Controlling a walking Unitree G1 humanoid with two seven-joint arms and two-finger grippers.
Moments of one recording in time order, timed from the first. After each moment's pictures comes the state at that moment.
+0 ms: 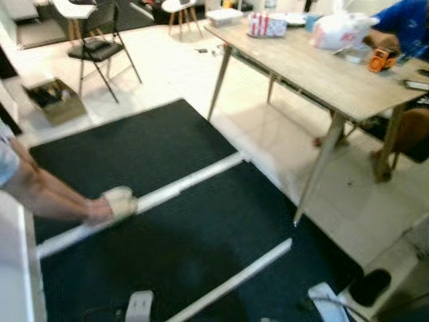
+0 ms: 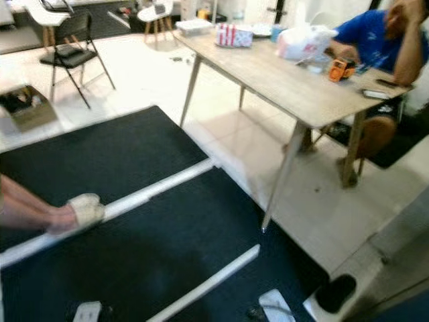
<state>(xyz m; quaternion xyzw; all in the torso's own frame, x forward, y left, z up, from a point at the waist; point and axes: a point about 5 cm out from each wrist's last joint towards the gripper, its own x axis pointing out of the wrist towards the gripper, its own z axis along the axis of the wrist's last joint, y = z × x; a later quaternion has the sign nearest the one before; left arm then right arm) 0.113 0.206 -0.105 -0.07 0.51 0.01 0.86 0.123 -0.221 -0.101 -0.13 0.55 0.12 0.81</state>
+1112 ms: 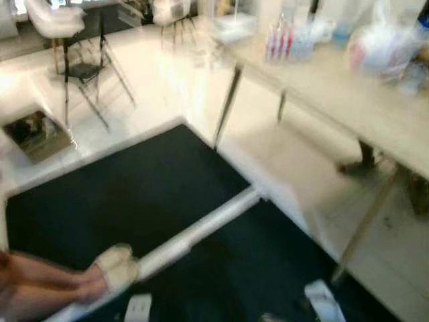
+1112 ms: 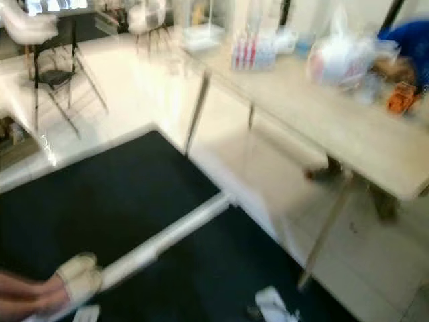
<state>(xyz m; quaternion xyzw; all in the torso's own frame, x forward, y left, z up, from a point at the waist) 0.114 0.204 -0.105 -0.06 0.51 0.01 0.86 0.124 -0.221 -0.101 -0.13 0.56 0.11 0.81</state>
